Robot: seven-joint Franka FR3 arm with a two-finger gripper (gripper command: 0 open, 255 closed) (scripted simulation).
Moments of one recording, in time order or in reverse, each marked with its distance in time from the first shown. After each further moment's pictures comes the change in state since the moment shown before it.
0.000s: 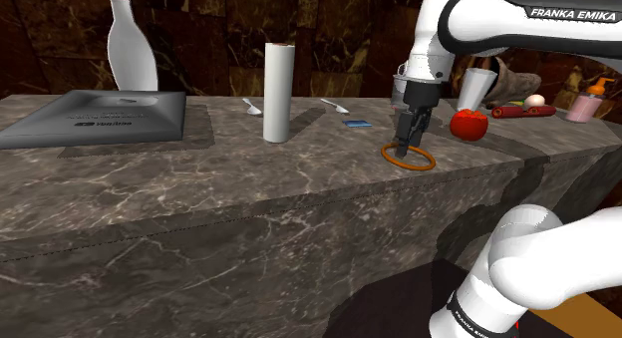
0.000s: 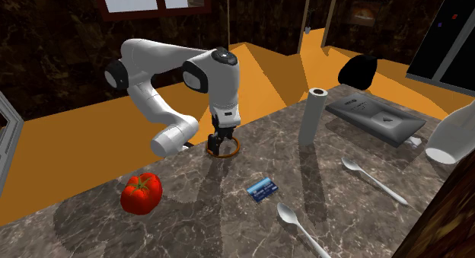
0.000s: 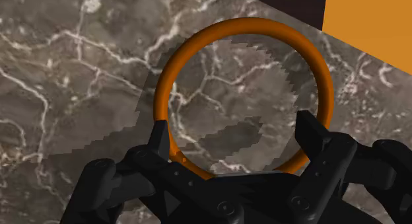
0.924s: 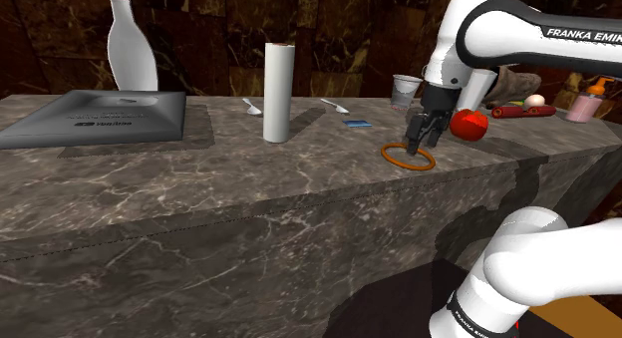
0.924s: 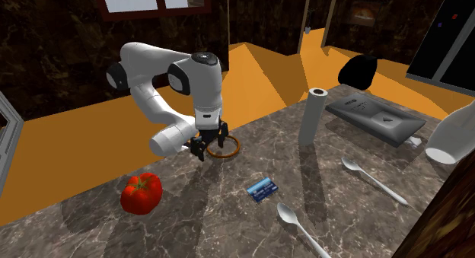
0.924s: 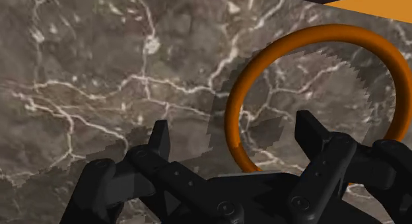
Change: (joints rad) arm -0.103 -0.115 -0.010 -0.089 -0.074 0.062 0.113
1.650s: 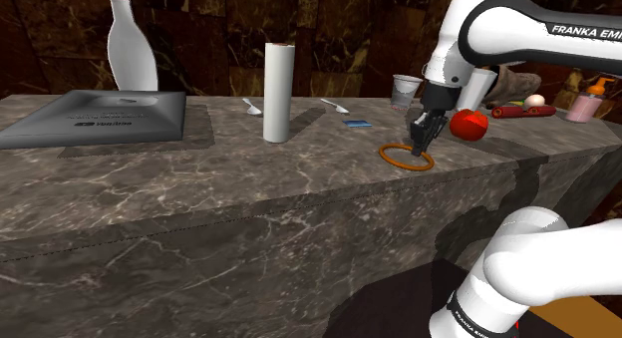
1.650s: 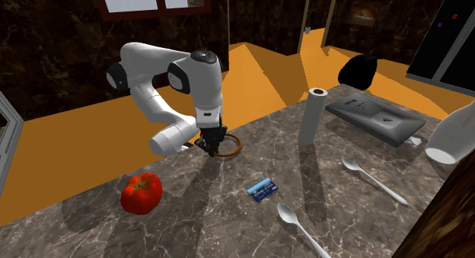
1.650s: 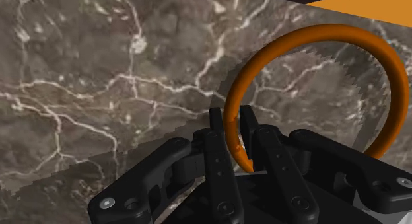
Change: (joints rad) arm 0.000 -0.009 0.006 0.001 0.027 0.004 0.000
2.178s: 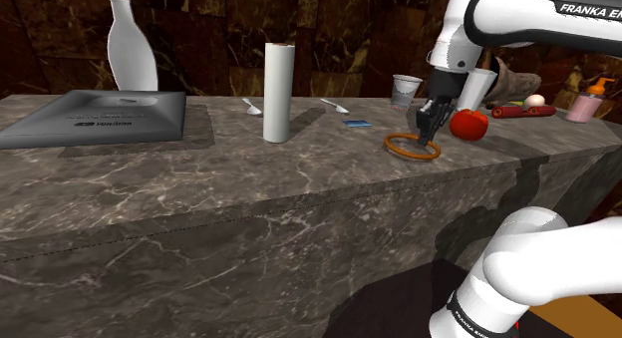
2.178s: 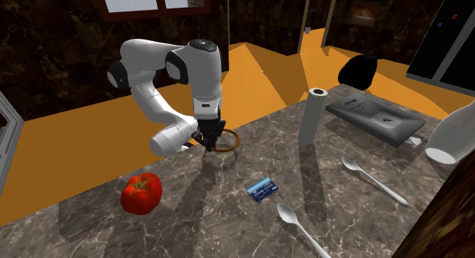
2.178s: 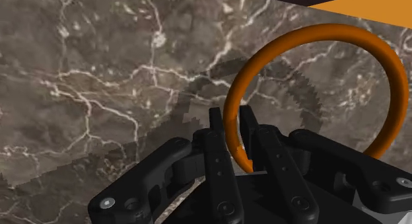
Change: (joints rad) arm -0.007 0.032 0.006 0.097 -0.017 -0.078 -0.007
